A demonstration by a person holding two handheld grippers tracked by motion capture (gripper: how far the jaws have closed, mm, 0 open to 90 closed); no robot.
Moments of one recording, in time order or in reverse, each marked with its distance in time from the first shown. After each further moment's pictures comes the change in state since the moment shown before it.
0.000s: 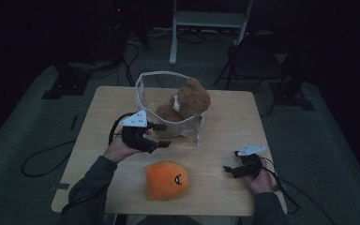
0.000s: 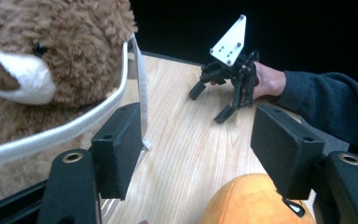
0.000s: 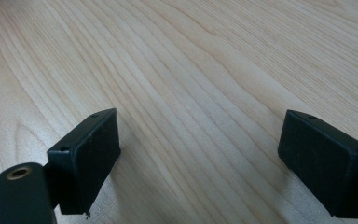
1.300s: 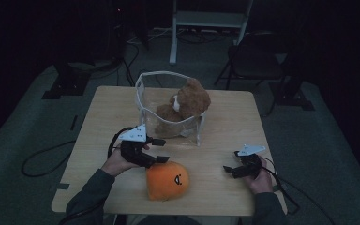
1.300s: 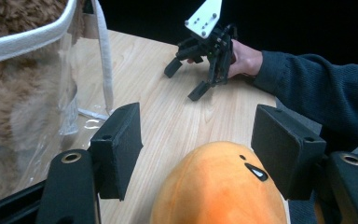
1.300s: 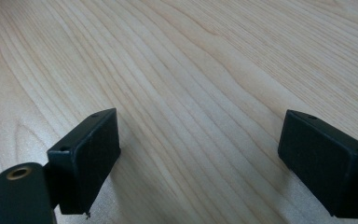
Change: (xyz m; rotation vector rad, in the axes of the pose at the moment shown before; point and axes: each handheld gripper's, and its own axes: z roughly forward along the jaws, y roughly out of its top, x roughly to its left) left arm -0.024 -0.030 0.004 0.026 -0.065 -0.041; right arm 0.000 0.000 0.000 -0.001 -0.002 0.000
